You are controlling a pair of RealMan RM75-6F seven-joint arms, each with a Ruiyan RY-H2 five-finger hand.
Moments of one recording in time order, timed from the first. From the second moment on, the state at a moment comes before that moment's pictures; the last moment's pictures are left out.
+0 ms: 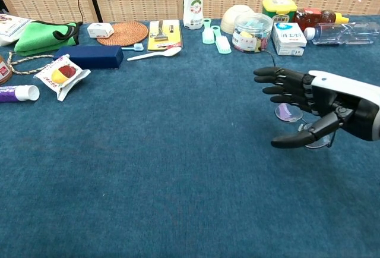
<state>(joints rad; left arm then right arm) 0.00 -0.85 -0.04 -1.73 1.45 1.53 -0.07 0.51 -1.50 0.03 -1.53 -1.56 1.03 0.80</state>
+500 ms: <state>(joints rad) 0.01 -0.85 -0.03 -1.70 1.45 1.53 -0.10 0.56 -1.57 0.01 -1.53 -1.54 0.95 0.64</state>
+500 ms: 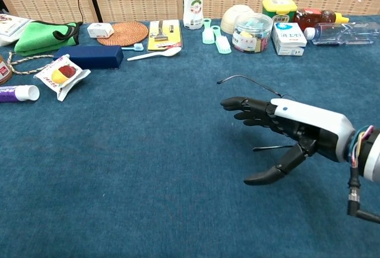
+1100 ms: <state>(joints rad) 0.03 -0.86 -0.03 -1.64 1.44 1.55 -0.17 0.57 -1.60 0.02 -1.57 -1.49 0.93 0.57</state>
